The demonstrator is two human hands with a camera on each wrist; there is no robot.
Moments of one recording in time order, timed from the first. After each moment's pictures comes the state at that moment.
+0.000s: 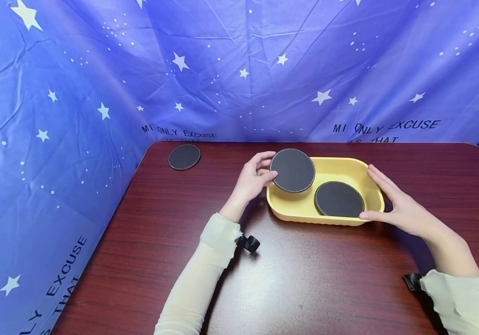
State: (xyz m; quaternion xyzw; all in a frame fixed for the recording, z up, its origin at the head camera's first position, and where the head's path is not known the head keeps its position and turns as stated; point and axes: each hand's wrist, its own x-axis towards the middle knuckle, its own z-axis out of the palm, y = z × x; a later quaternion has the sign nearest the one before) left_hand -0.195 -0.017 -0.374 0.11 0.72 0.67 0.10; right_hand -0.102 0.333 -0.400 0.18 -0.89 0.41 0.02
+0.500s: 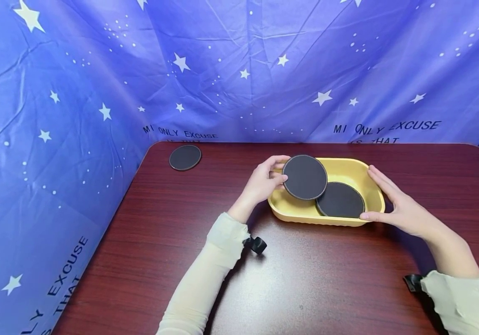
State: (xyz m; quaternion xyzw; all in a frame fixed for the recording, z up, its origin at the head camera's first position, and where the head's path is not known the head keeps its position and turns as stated) left_hand -0.187 0.001 -0.367 0.15 0.76 0.61 0.13; right_hand -0.102 0.332 -0.399 0.17 -0.89 0.41 0.01
